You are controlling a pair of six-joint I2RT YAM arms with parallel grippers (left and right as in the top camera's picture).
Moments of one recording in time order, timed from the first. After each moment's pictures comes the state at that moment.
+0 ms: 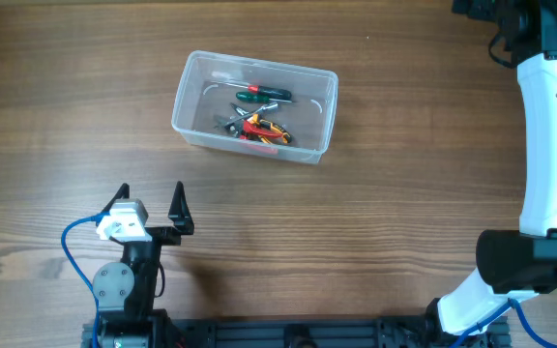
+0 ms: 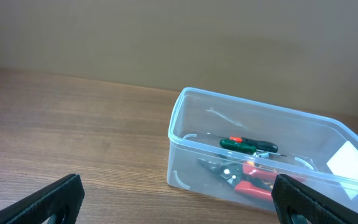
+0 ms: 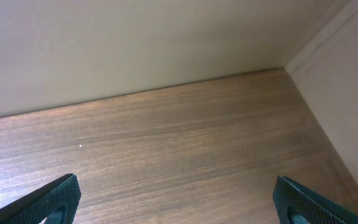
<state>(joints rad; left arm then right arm) 0.02 0.01 0.01 -0.07 0.06 -0.17 0.00 1.84 2.14 -0.98 0.32 0.06</state>
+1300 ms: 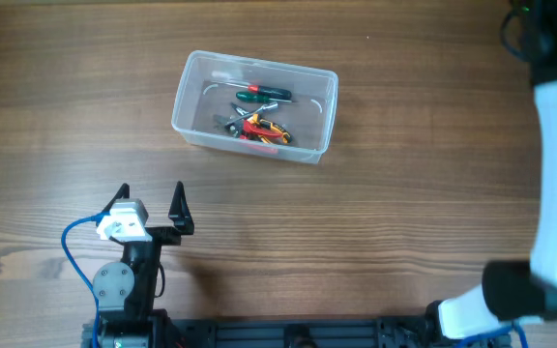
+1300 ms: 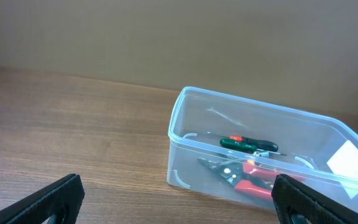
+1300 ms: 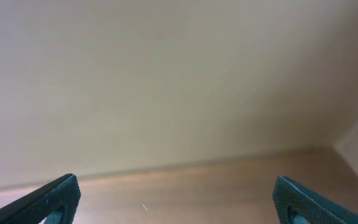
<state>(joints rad) 0.02 0.01 0.01 -0.07 0.06 -0.17 0.00 1.67 2.13 -0.76 0.10 0.07</state>
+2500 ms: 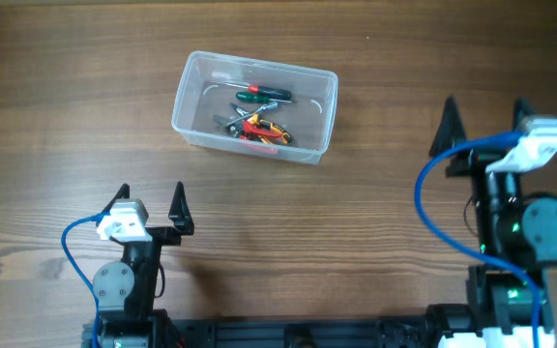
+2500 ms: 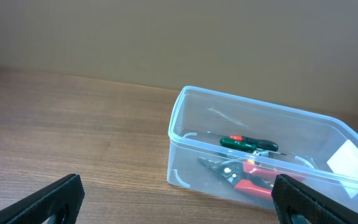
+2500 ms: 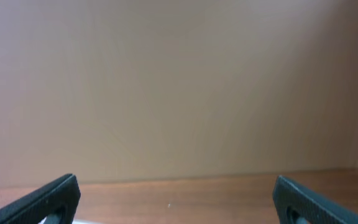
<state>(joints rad) 0.02 0.01 0.01 -0.07 0.06 -0.17 0.00 0.61 0.57 0.15 -0.02 0.08</state>
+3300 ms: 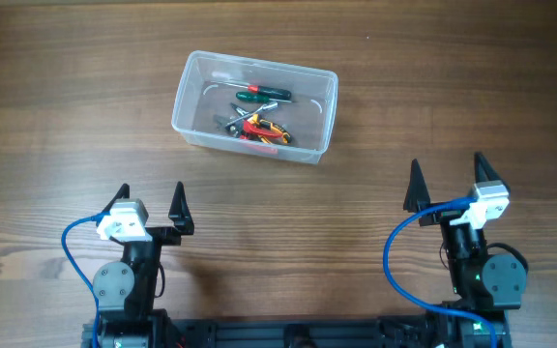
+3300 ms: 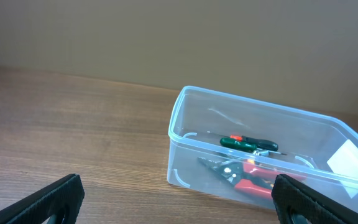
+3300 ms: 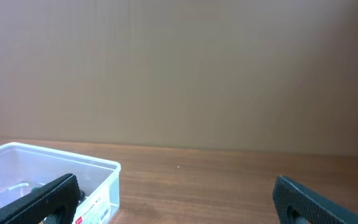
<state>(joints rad) 0.02 0.01 0.01 -0.07 0.06 -0.17 0.00 0.24 0.13 0.24 -0.11 0.01</state>
